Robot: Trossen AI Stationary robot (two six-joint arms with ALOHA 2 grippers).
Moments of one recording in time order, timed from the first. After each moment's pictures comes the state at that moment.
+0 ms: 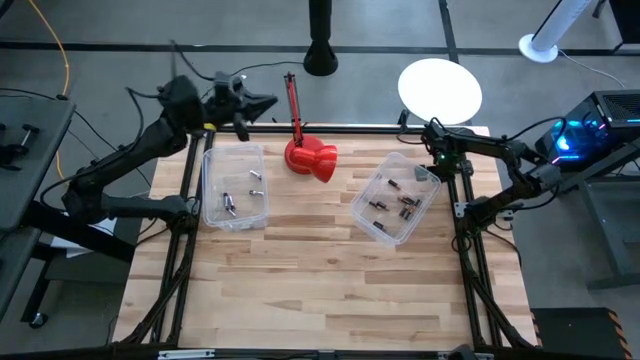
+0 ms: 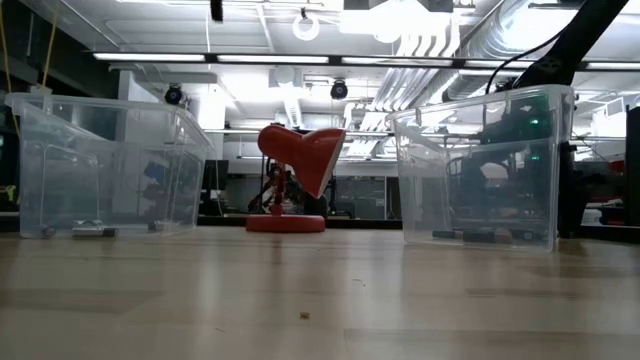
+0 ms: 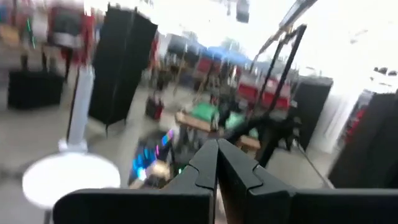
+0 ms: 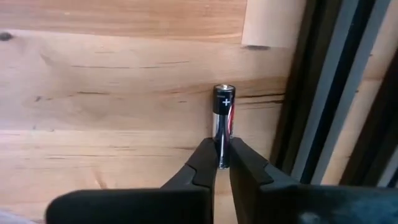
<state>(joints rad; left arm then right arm) 0.64 1.07 1.11 0.09 0.38 -0.33 -1.07 1.47 0.67 -0.85 0.08 0.43</state>
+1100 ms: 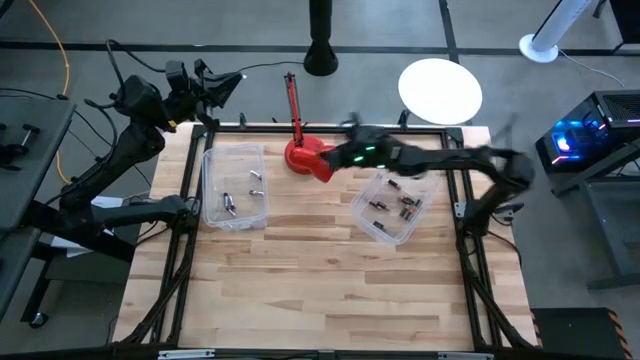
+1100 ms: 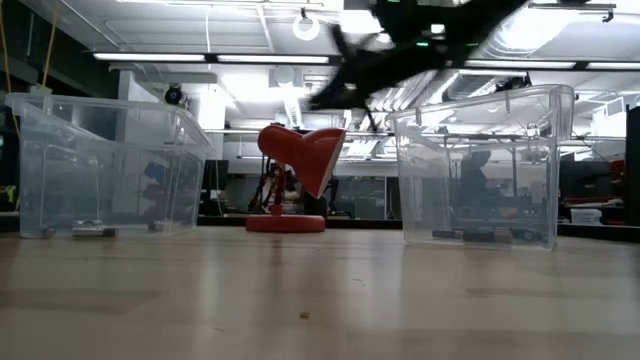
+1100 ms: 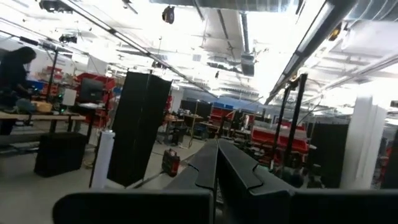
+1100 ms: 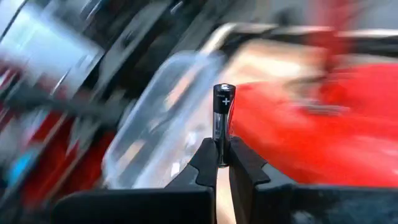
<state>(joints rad) 0.75 0.93 1.11 0.20 0.38 -0.33 -0.32 1.64 1.06 0.26 -0.08 0.79</state>
